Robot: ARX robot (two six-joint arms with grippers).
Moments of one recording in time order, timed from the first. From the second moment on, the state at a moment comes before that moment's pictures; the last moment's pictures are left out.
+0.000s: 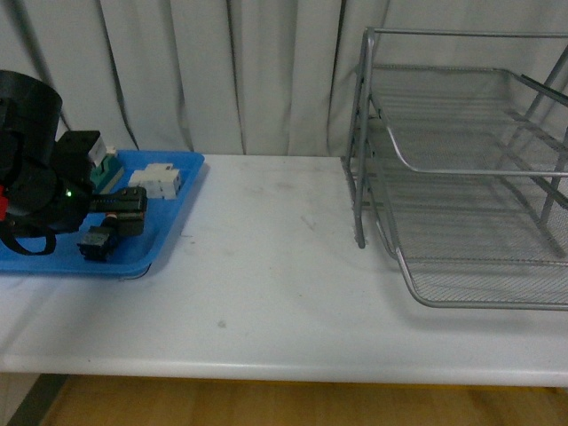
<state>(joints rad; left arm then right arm) 0.02 2.29 1.40 0.05 -0.01 -0.02 0.00 0.00 0.01 0.00 0.00 0.00</state>
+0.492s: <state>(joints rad) 0.01 2.36 1.45 0.04 -0.02 -0.01 0.00 0.00 0.01 0.00 0.00 0.00</state>
